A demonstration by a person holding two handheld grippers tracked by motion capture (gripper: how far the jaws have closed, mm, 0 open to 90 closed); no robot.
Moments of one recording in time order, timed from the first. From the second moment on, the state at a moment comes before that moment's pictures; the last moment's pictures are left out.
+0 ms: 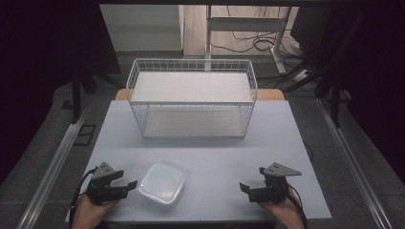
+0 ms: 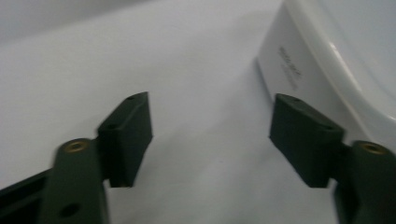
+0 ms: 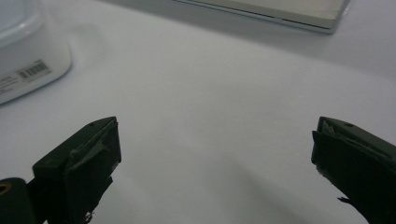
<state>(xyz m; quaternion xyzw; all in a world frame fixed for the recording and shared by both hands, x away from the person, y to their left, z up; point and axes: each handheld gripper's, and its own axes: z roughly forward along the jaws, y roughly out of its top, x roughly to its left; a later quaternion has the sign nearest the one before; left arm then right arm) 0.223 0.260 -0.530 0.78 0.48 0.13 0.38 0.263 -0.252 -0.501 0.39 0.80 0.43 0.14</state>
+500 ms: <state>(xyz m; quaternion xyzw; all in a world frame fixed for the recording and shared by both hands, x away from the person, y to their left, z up) 0.225 0.235 -0.523 0.81 0.45 0.07 0.38 0.257 -0.231 -0.501 0.36 0.82 0.42 0.09</state>
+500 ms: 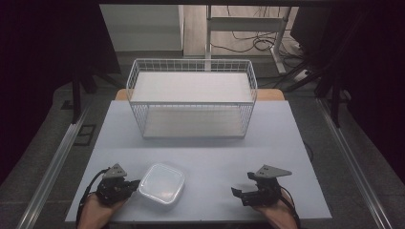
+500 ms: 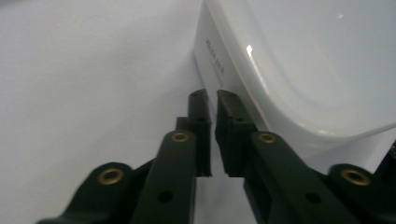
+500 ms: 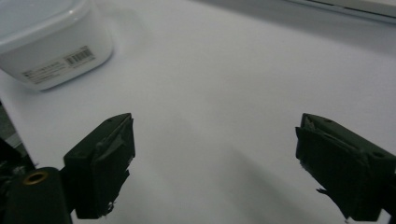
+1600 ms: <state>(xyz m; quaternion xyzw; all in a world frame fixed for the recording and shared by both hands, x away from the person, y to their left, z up) 0.218 0.167 -0.521 0.83 0.39 0.02 0.39 0.225 -0.152 -0.504 0.25 0.88 0.40 0.02</state>
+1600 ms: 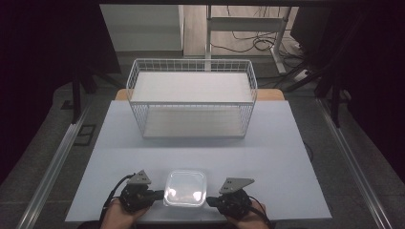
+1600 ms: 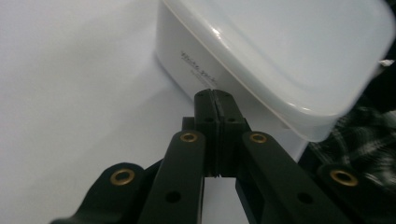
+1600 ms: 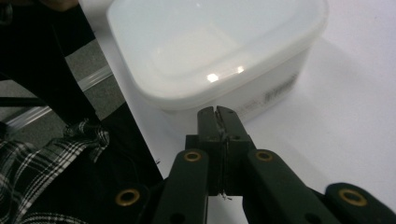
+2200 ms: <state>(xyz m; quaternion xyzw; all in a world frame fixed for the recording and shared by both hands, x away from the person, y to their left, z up) 0.244 0.142 -0.522 0.82 0.40 0.02 0.40 0.253 -0.172 -0.501 0.30 0.87 0.39 0.06</state>
